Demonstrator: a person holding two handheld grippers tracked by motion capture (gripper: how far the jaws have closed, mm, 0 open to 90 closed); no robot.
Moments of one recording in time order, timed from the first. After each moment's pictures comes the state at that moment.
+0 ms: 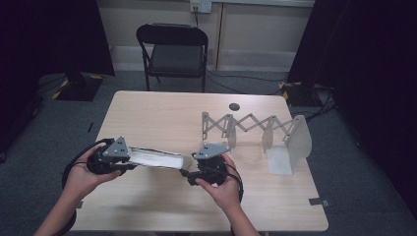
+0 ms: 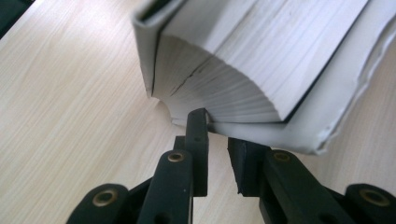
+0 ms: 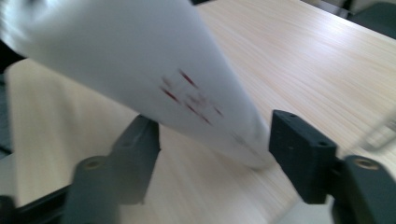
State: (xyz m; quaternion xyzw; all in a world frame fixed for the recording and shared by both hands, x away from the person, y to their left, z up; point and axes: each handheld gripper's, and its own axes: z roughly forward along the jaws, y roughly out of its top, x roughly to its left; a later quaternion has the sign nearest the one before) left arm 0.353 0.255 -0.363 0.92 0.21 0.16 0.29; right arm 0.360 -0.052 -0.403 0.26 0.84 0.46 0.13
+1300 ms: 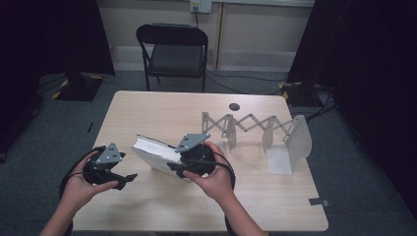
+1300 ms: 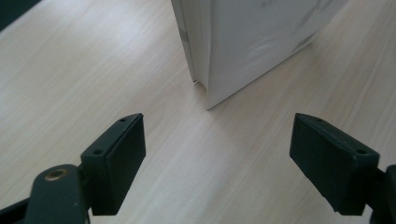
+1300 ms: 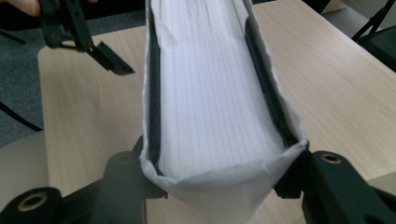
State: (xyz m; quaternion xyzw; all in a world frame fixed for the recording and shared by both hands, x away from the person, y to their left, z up) left arm 0.346 0.274 -0.401 0.89 0.27 0.18 0.33; right arm 0.359 -0.018 -0.349 0.18 0.88 0.41 0.14
